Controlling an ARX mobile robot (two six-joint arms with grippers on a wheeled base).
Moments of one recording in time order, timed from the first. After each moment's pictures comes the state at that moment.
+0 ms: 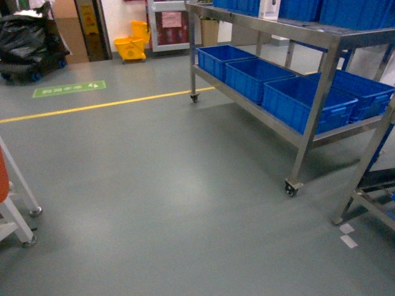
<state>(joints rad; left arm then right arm) 0.00 0.01 0.02 0.00 0.00 0.00 0.00 0.00 0.01 0.00 0.00 0.01</state>
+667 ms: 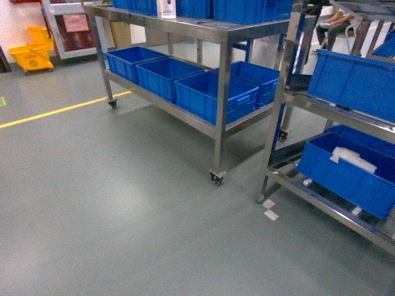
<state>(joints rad) 0.00 0.01 0.02 0.00 0.00 0.00 0.00 0.00 0.01 0.00 0.00 0.01</state>
